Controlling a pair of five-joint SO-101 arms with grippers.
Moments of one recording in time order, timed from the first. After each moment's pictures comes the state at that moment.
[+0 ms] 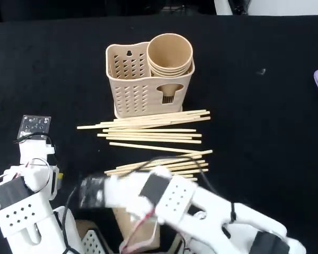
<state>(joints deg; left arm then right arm) -32.2 -72.0 62.3 83.6 -31.2 -56.0 -34.2 54.7 70.5 29.8</state>
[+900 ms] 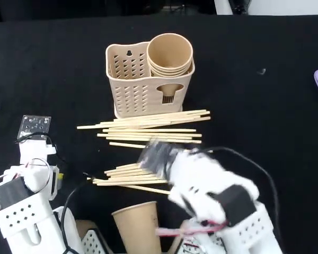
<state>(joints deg) -32.1 -72.0 62.3 83.6 -31.2 -35.0 -73.5 52.8 90.9 32.8</state>
